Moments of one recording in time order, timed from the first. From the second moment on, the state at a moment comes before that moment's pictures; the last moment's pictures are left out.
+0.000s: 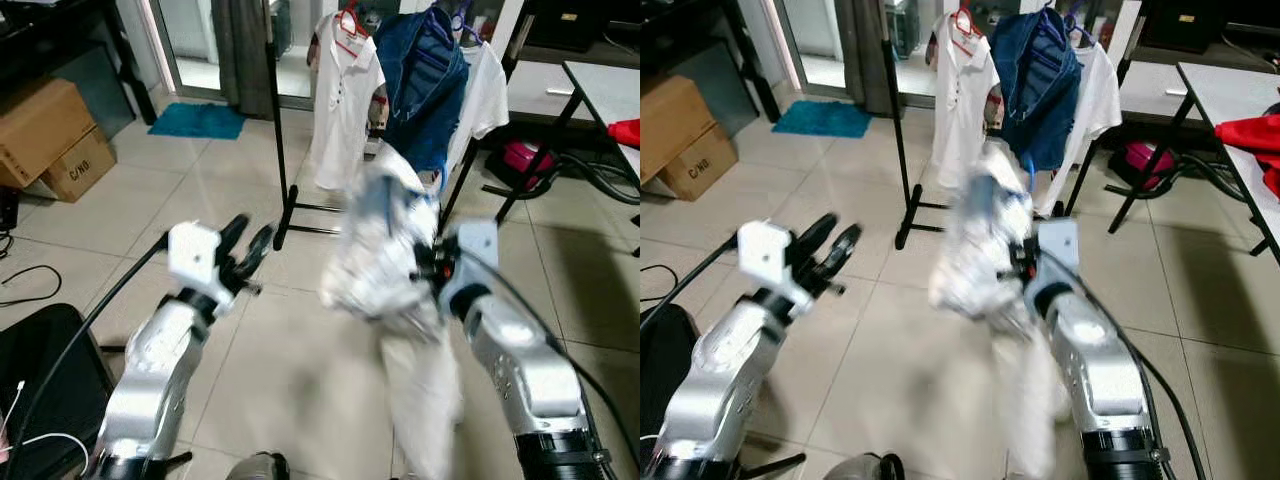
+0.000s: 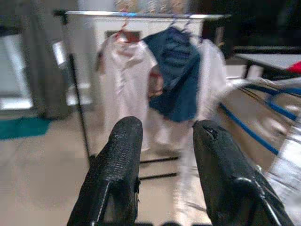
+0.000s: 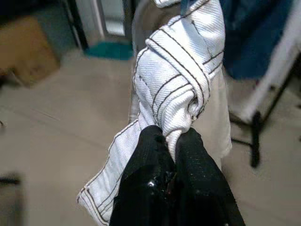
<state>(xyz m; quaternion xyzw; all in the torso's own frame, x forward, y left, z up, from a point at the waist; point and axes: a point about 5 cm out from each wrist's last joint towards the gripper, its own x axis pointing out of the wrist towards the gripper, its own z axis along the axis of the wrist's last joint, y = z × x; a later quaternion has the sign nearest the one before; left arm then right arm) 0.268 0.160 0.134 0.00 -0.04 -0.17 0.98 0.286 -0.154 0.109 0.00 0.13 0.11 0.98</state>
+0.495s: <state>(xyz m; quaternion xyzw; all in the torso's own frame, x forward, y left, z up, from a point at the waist) 0.254 0.157 0.138 0.02 -0.01 -0.13 0.99 0.275 -0.152 0.117 -0.01 0.07 0.12 0.99</state>
